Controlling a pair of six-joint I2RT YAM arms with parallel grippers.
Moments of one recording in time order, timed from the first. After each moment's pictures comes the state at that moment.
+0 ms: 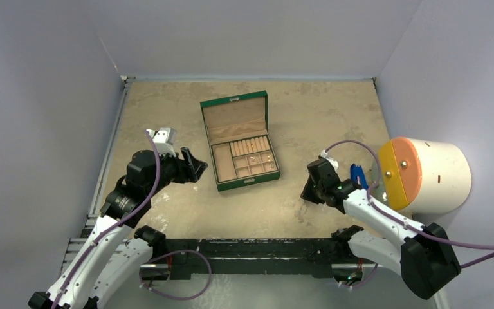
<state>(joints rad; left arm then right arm) -0.43 0.61 0.70 -0.47 0.10 -0.46 0.53 1.03 0.46 -0.47 0.15 0.84</state>
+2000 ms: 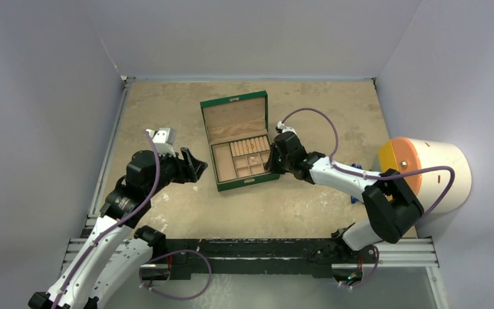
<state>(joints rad) -0.43 0.61 0.70 -0.47 0.10 -0.46 0.67 1.49 0.83 -0.15 0.06 0.66</state>
